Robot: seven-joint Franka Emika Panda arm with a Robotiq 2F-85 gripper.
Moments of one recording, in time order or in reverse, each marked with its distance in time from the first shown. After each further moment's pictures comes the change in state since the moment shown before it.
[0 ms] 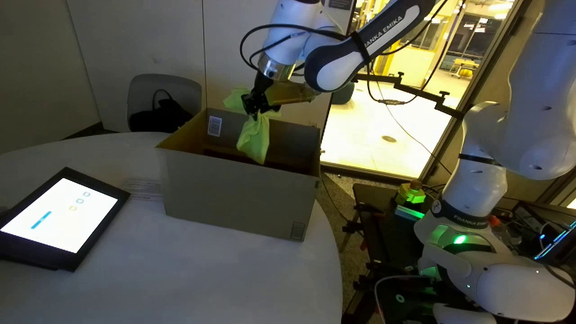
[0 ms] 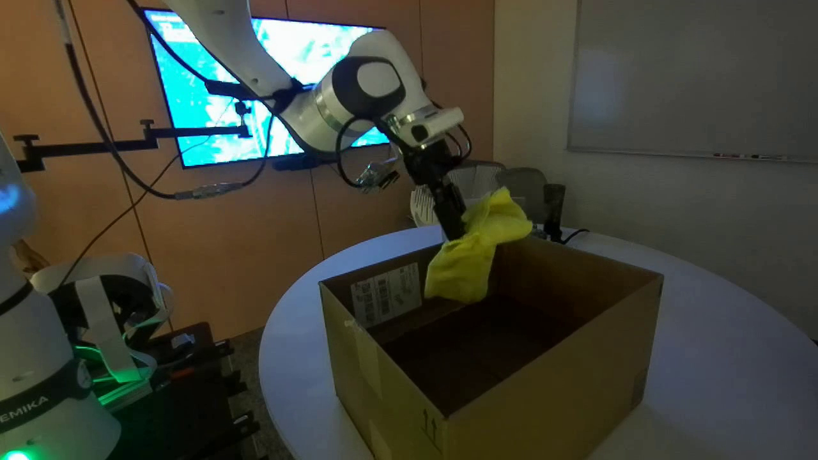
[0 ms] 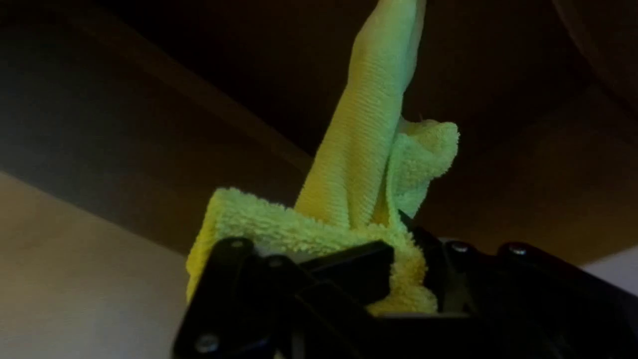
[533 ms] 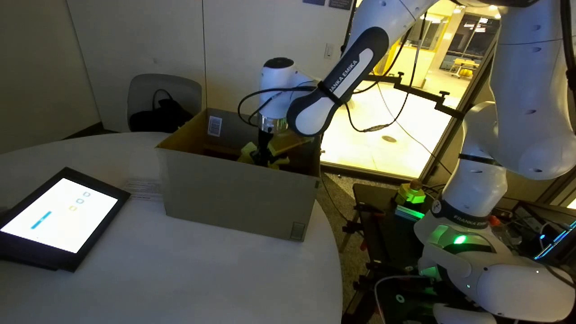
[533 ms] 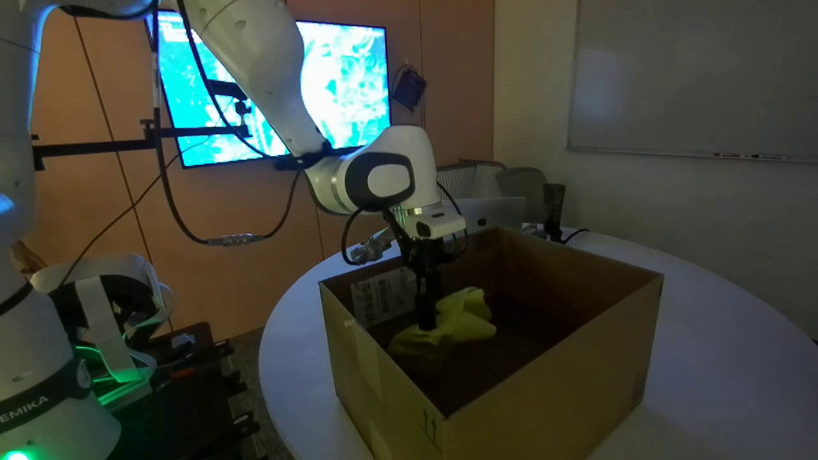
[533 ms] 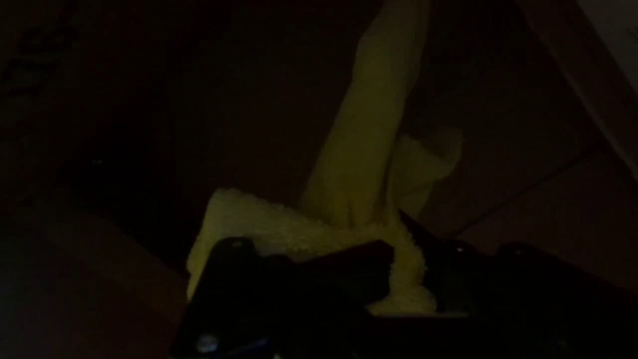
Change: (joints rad) arm -0.005 0.266 0.016 -0.009 0.282 0.014 -0.224
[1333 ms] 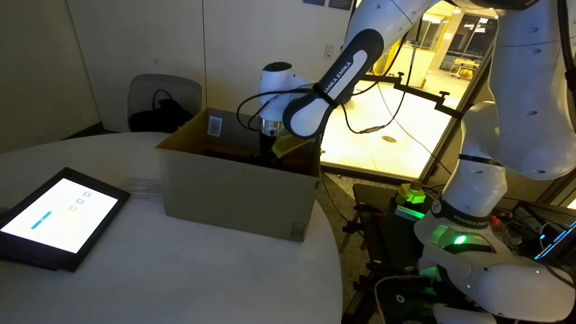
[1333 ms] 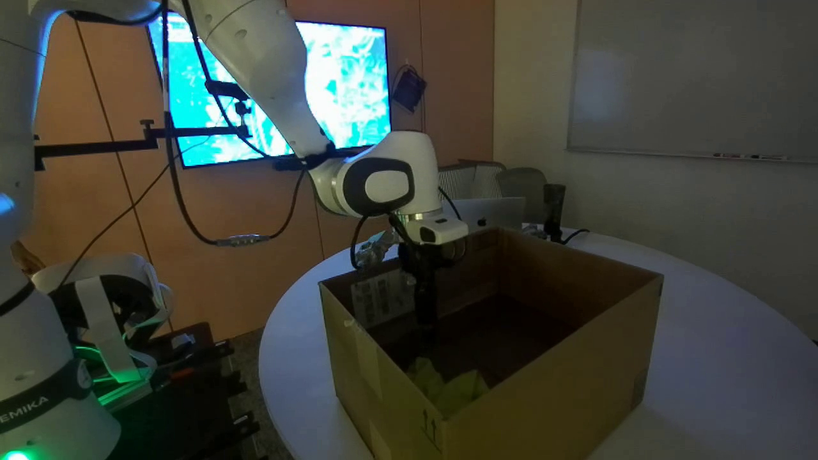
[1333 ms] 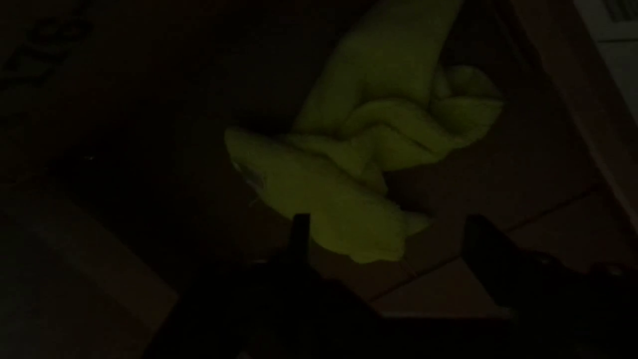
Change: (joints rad) arm 0.045 0.010 -0.042 0.001 0.091 -0.019 -0.168
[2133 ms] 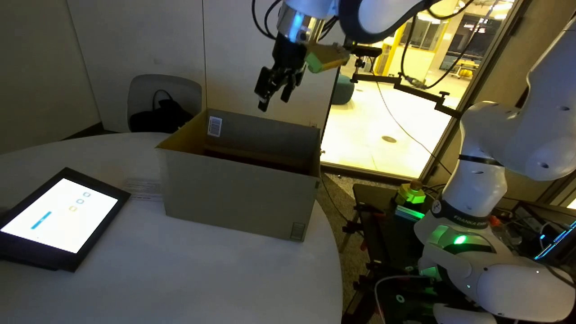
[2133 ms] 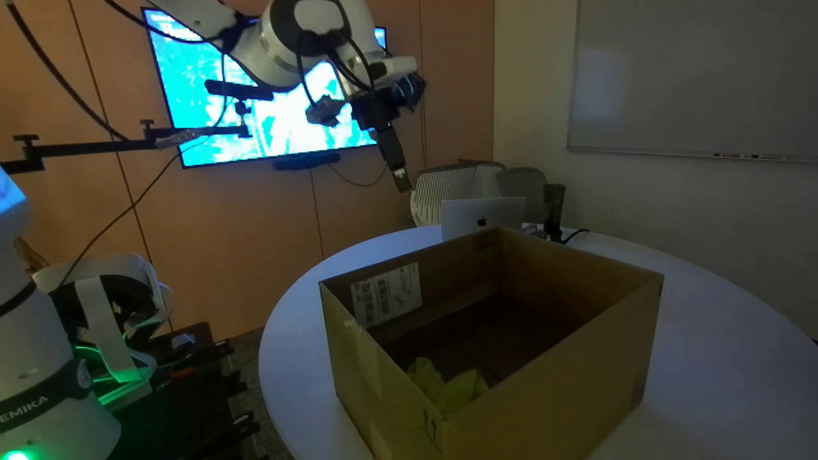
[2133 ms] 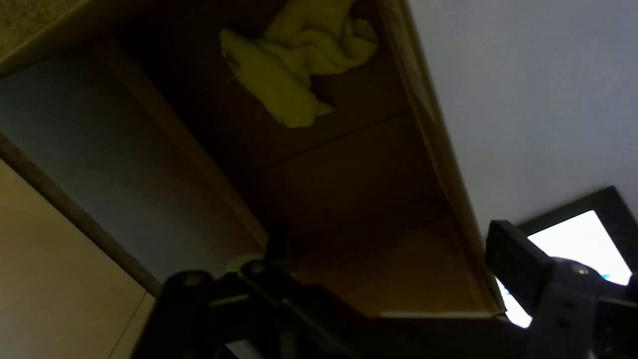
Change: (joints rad) arm 0.043 -0.564 0.125 -0.054 -0.103 -0.308 -0.049
